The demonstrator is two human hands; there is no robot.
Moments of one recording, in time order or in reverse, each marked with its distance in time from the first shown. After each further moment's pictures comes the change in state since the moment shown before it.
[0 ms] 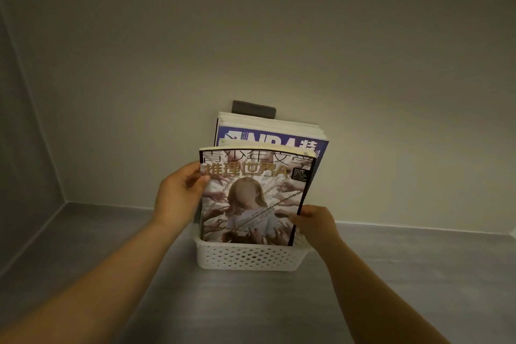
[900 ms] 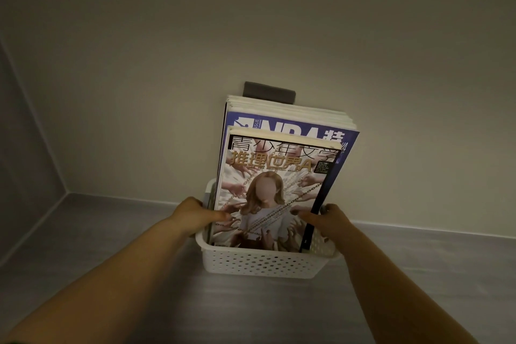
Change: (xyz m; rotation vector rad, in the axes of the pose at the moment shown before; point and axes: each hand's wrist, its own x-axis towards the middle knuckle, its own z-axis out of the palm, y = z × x) left_hand 0.024 -0.075 0.023 0.205 -0.389 -0.662; right_hand 0.056 0.028 0.017 0.085 -0.092 0.280
